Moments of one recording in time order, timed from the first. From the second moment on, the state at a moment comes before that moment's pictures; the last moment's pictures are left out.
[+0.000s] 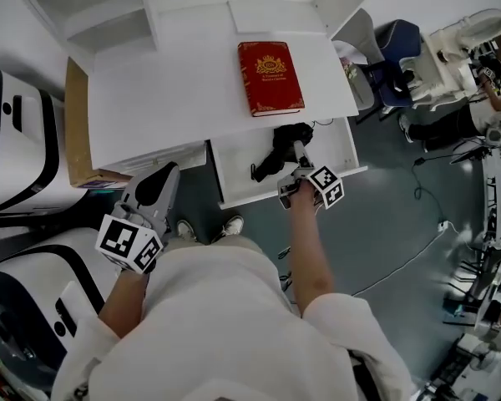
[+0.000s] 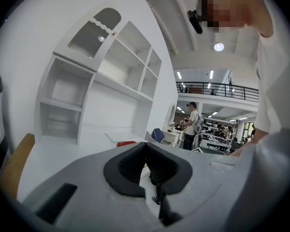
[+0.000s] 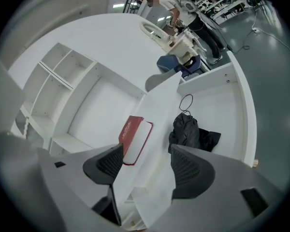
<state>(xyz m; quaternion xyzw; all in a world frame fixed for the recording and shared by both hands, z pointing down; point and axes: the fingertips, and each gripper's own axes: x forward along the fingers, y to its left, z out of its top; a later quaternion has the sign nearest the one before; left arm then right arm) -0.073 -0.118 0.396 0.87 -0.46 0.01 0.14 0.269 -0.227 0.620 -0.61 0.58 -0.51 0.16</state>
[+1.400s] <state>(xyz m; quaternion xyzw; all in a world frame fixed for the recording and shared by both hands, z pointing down) -0.175 -0.102 0.318 0.85 -0.53 -0.02 0.01 0.227 -0.175 0.268 -0.59 0.79 -0.11 0.16</state>
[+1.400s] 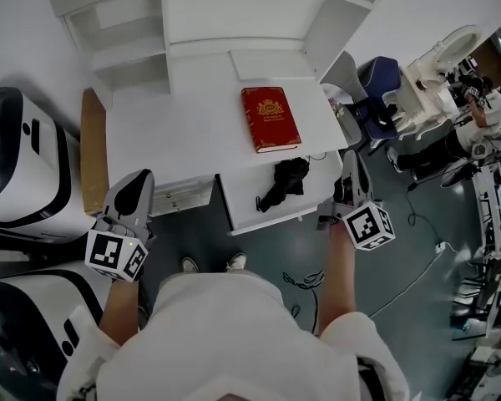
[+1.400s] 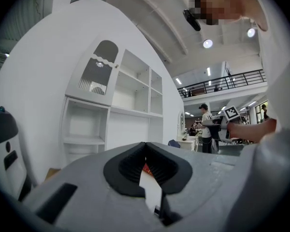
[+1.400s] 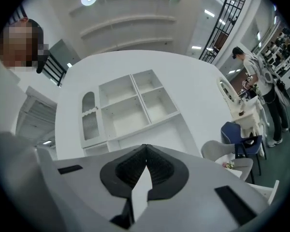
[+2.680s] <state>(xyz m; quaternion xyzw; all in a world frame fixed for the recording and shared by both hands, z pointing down) -0.216 -0.064 0.301 0.85 -0.53 -0.02 -0.02 0.157 -0.056 0.283 -0.61 0.79 0.03 -0.03</state>
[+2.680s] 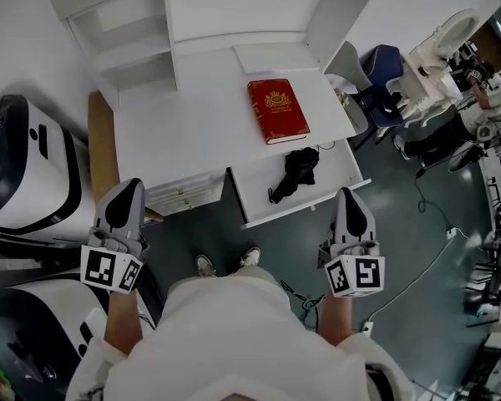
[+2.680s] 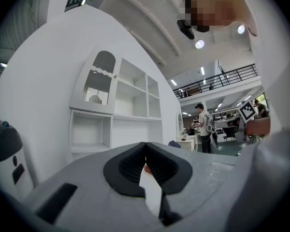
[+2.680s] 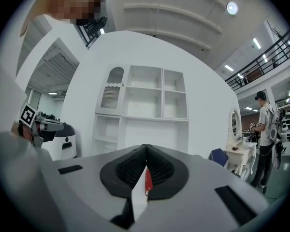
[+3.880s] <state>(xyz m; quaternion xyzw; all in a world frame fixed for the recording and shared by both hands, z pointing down) -0.261 -0.055 0.319 0.83 -0.56 -0.02 0.01 0.113 -0.078 0.306 -0.59 0.80 0.02 -0.05</state>
